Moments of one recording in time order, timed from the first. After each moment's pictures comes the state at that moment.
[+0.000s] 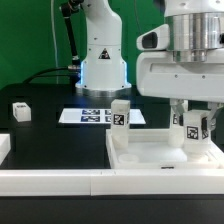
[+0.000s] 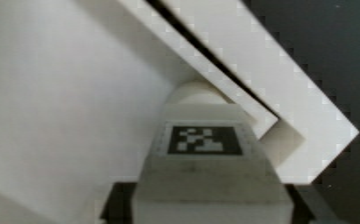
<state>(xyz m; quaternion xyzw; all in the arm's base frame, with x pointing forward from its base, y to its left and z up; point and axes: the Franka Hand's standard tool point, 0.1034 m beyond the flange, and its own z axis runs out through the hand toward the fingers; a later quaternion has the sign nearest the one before) 0.606 0.112 0.079 -0.90 0.43 -0.02 0.05</state>
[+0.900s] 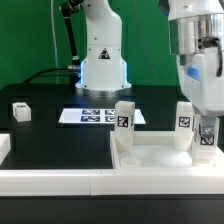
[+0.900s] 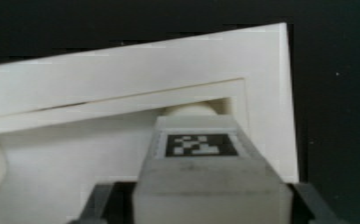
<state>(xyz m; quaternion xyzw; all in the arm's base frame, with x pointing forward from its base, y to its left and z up) 0.624 0.117 0.075 -0.64 0.76 0.00 0.08</state>
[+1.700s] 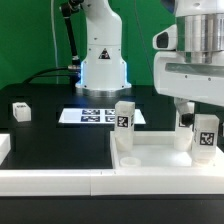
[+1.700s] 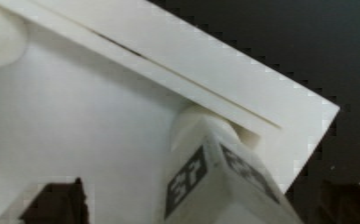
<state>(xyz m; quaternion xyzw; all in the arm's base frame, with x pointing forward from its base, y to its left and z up) 0.616 0.121 0.077 -0.87 0.50 -0.01 0.05</state>
